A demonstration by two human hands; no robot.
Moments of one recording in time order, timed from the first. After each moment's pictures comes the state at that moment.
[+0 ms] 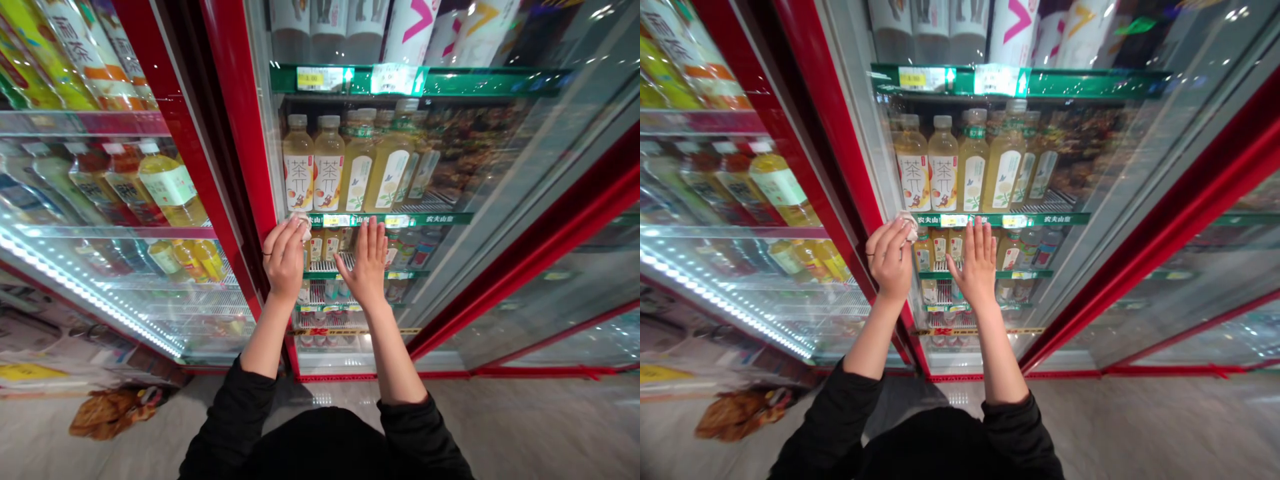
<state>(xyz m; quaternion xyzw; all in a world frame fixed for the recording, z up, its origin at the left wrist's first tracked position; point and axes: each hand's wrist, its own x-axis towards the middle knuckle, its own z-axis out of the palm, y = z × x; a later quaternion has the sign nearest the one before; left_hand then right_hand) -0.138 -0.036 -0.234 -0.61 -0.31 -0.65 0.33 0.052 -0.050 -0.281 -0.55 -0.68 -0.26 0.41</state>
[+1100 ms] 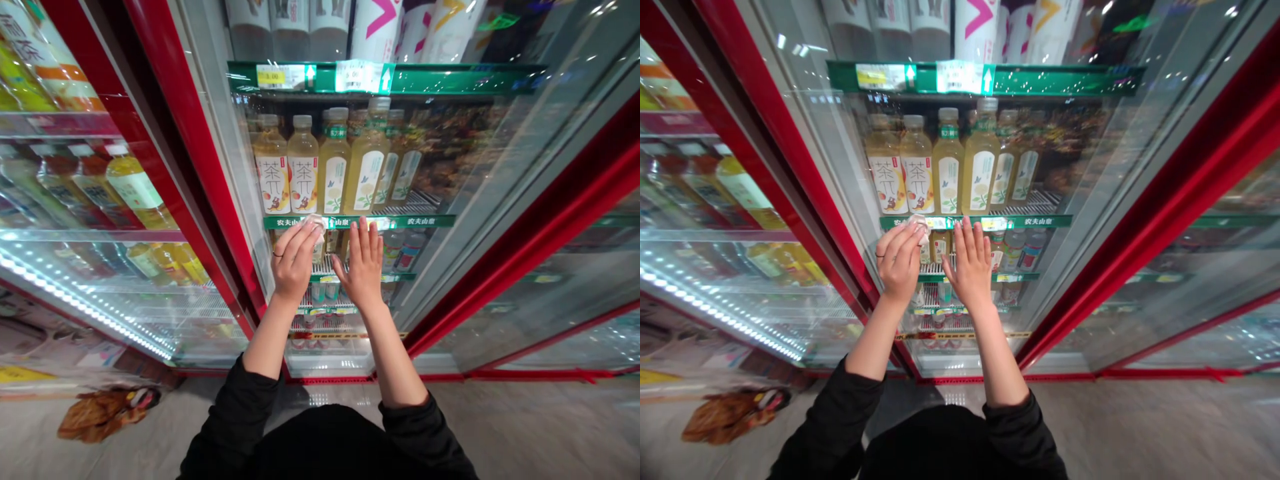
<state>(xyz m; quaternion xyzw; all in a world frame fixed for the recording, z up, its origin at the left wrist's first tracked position) -0.074 -0.031 -0.239 -0.65 -0.28 -0.63 0.32 0.100 -0.049 -0.276 -0.54 -0.69 -0.26 0.40</state>
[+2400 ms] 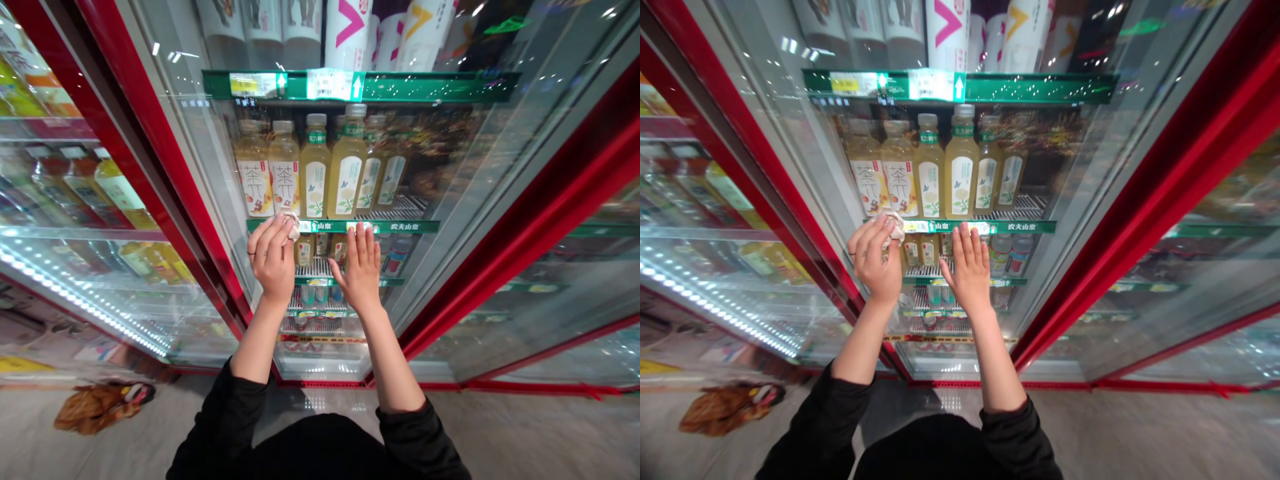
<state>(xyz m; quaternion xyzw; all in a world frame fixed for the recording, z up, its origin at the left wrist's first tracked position) -0.039 -0.038 -0.219 -0.59 -0.33 -0.66 0.32 0.145 -0.046 -0.280 -0.54 -0.69 -0.28 0.39</state>
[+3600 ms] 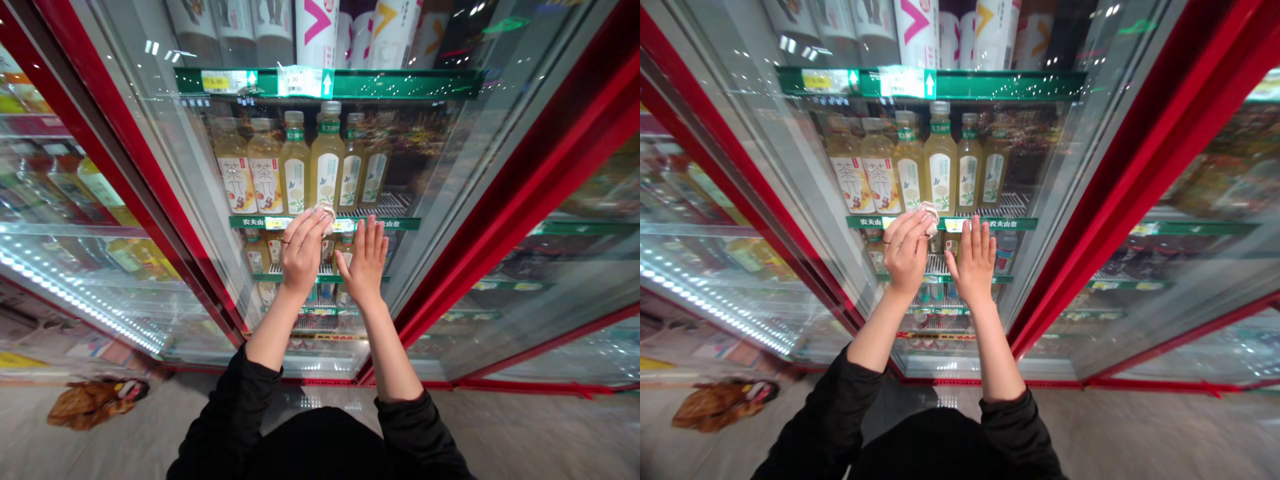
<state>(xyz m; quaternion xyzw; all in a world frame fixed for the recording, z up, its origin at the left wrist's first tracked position) 0.037 -0.032 -0.224 -0.67 -0.29 -0.63 0.26 0.194 -0.037 -0.283 -0.56 -0.66 -0.26 0.43</state>
